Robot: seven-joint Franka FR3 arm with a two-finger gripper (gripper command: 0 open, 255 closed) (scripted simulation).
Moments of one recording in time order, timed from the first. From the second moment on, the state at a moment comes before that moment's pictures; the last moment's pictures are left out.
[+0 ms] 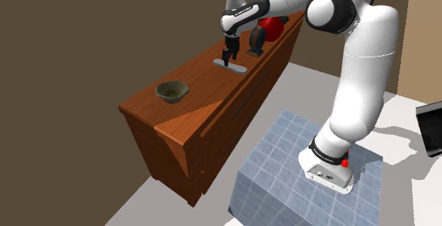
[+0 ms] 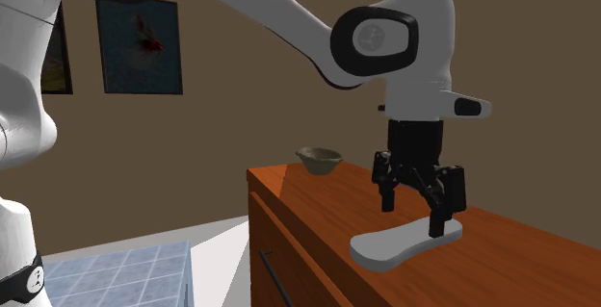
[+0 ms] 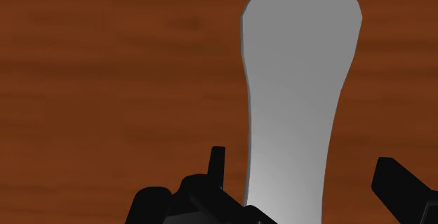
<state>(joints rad) -0.13 0.36 -0.16 -1.78 0.04 2.14 -0.38</state>
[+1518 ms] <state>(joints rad) -0.13 0.39 -0.15 -1.79 0.04 2.17 -0.39</state>
